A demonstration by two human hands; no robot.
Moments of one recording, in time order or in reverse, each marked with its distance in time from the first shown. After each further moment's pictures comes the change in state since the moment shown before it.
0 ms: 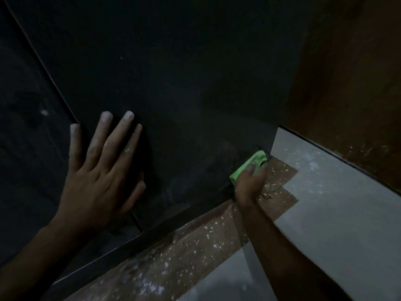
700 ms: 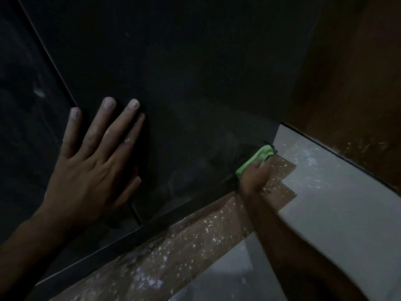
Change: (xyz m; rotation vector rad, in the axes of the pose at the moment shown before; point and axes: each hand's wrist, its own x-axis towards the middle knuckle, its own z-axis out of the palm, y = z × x) left_hand -0.003 -0.011 -0.002 -0.038 -0.050 0.059; right_hand -0.007 -0.019 -0.019 -0.002 0.004 -0.022
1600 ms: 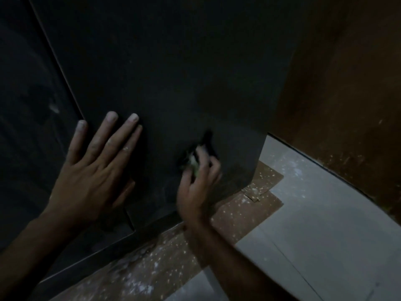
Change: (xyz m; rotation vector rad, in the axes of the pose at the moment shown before) left_hand 0.000 0.001 -0.004 0.018 0.024 0.001; right_hand -0.151 -0.047 0.020 0.008 -0.108 -0.762
